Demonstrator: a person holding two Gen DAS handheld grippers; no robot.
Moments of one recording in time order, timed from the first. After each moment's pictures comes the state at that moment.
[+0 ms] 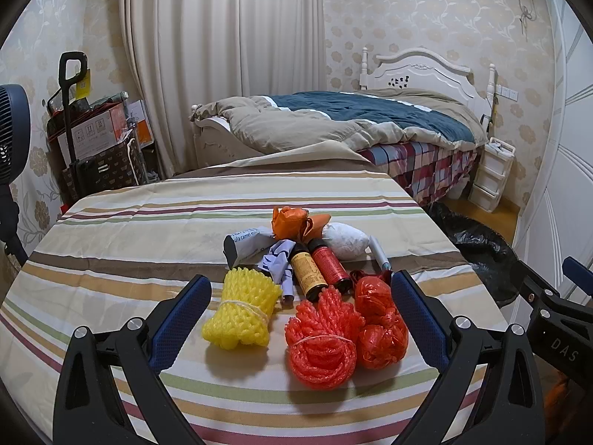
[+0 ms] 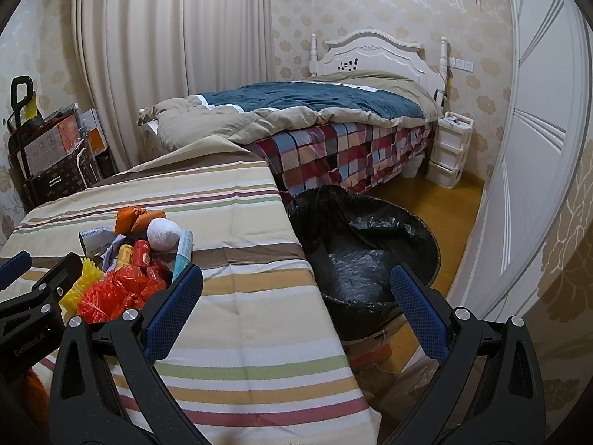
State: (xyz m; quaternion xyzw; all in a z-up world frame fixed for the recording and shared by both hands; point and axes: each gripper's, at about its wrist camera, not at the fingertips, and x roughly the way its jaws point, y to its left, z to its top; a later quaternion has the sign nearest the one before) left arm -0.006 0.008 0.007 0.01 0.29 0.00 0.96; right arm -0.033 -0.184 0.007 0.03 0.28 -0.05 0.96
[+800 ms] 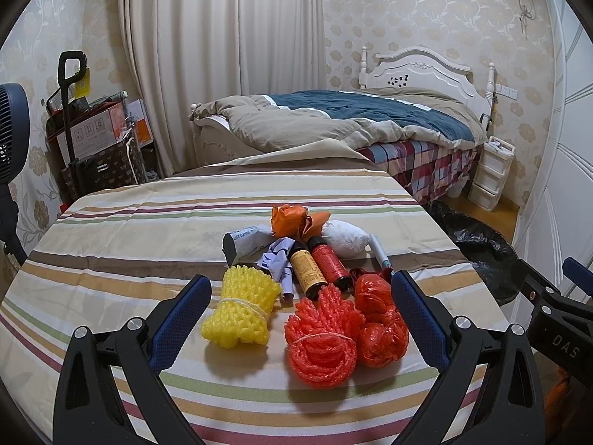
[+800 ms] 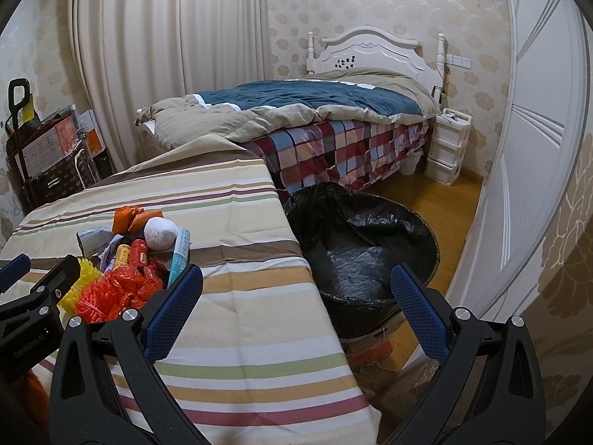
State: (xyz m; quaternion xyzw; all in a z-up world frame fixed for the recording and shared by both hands) left arm -0.005 0.010 0.003 0.01 0.29 0.00 0.96; right arm -0.034 -0.186 0.004 0.04 0.28 -0.05 0.96
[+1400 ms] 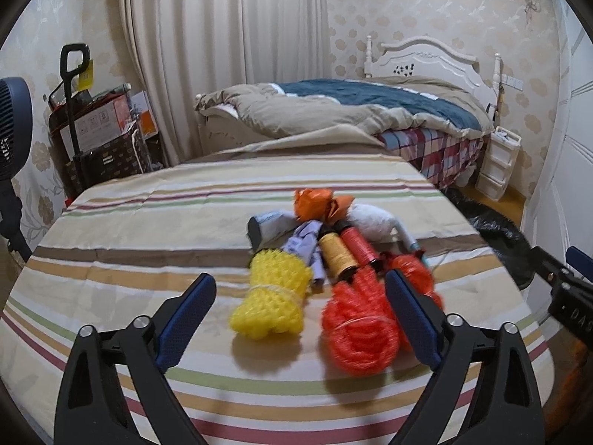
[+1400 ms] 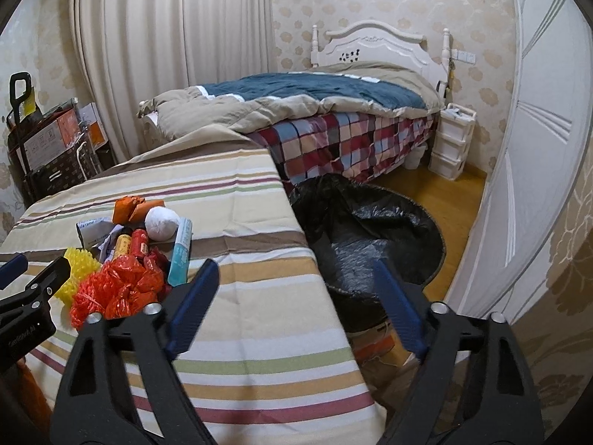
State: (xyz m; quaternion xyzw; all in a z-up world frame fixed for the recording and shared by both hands) left arm -0.002 0.033 -0.013 0.01 0.32 0.01 0.95; right arm -0.031 -0.189 -0.015 0.04 0.30 -0.04 0.95
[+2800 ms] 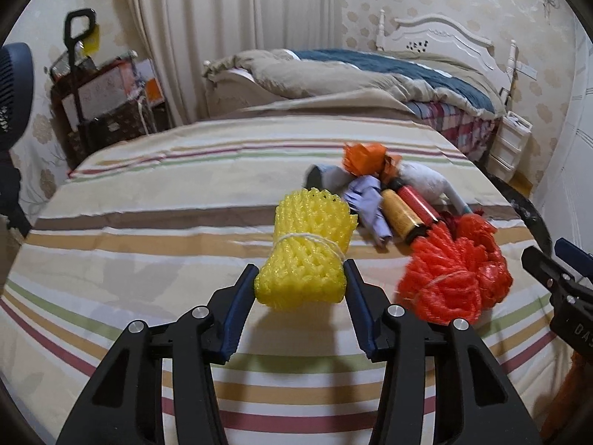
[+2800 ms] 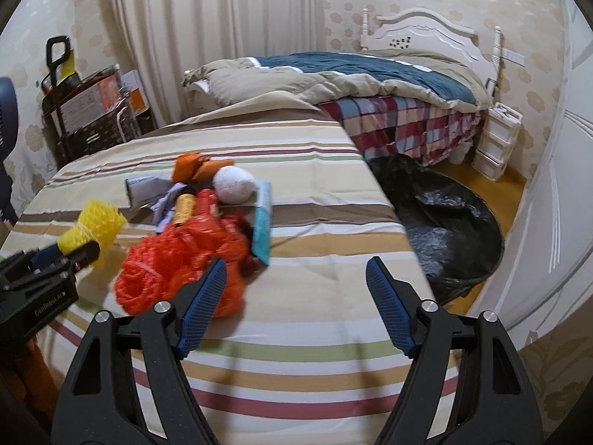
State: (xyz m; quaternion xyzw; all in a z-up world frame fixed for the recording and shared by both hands) left arm -0.006 0.087 -0.031 0.01 0.37 0.02 0.93; right arm -0.021 -0.121 -0.027 0.01 0.34 0.05 0.94
